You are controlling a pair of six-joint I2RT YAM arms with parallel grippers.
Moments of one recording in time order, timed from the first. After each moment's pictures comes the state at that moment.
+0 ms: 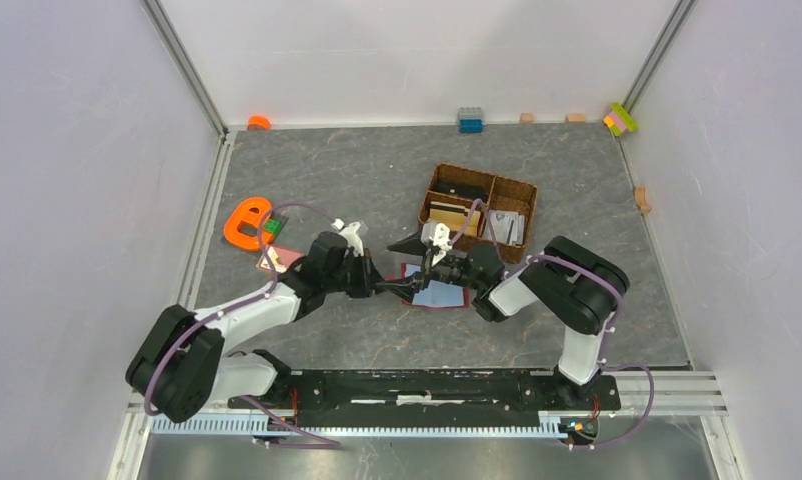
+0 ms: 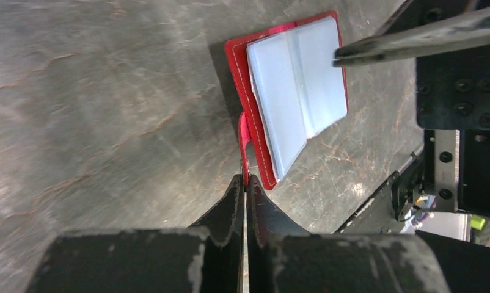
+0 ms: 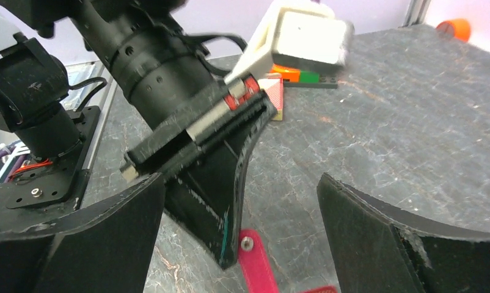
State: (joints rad) left arm -0.58 1.26 0.49 0.08 0.33 -0.62; right arm 0.79 1.82 0.53 1.46 -0.58 0.12
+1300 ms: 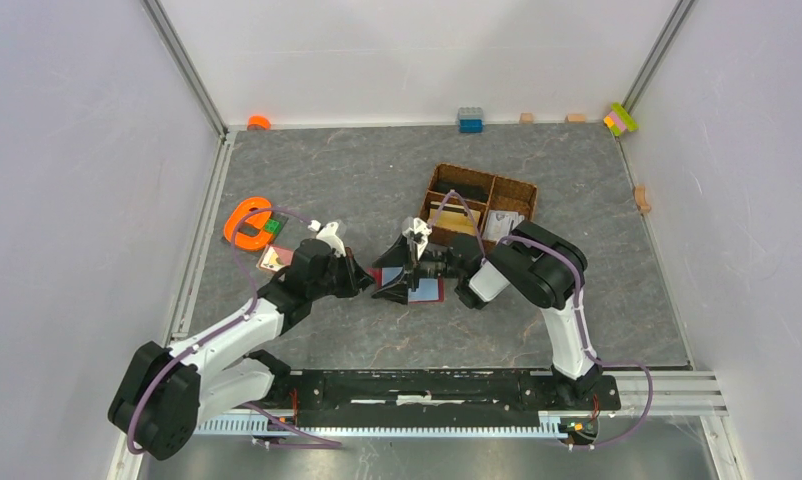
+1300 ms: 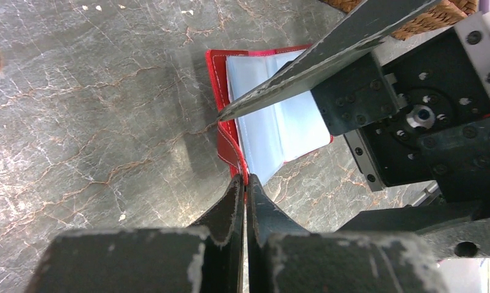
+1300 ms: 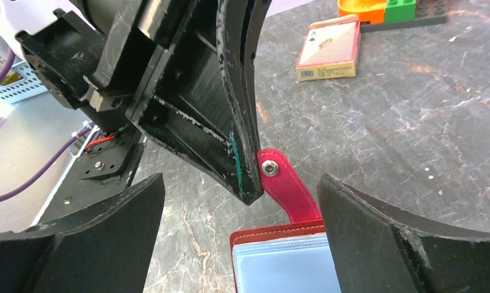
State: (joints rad) left arm -0.53 1.05 0.41 0.03 0.18 -0.62; right arm 0.75 2.10 0.73 1.46 -0.84 0.36
